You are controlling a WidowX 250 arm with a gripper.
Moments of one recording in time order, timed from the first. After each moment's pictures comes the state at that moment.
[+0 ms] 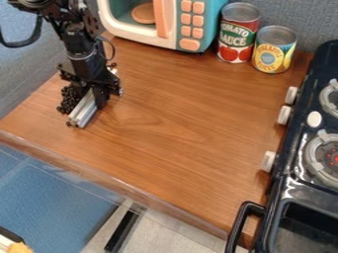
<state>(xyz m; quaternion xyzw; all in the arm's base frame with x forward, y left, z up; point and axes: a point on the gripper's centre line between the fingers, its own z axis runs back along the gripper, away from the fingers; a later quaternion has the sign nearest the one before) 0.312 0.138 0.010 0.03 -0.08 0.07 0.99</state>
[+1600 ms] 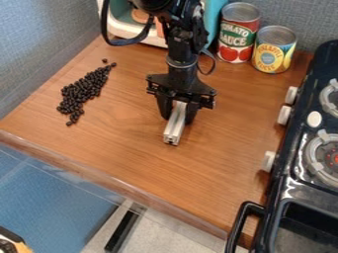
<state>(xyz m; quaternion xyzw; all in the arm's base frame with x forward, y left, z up) 0.358 0.003 0.011 0.01 -0.07 0.06 1.00</state>
